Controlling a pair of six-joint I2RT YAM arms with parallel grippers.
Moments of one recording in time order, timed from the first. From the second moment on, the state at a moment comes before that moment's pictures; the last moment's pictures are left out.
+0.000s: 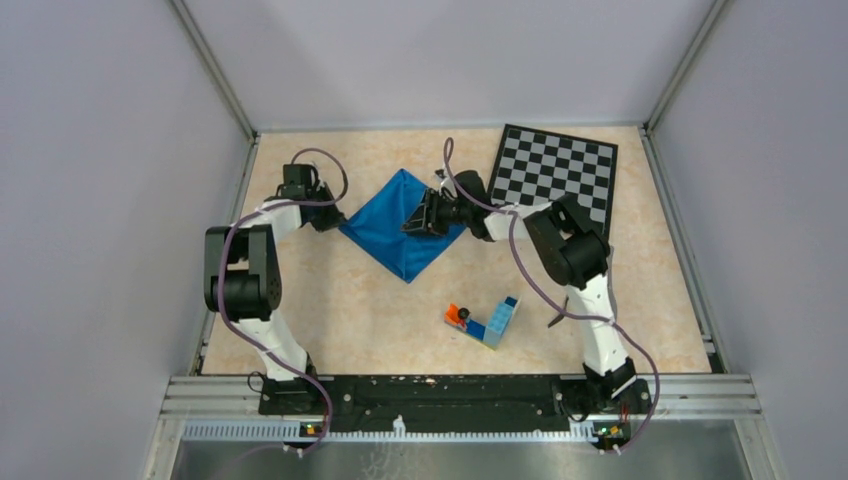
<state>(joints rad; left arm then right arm) 0.04 1.81 1.11 -0.21 0.25 -0.45 0.58 2.28 1.39 0.40 -0.67 0.91</state>
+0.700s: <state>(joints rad) 0.04 1.77 1.07 -0.21 0.27 -0.47 0.55 2.25 1.36 0.30 -0.57 0.86</state>
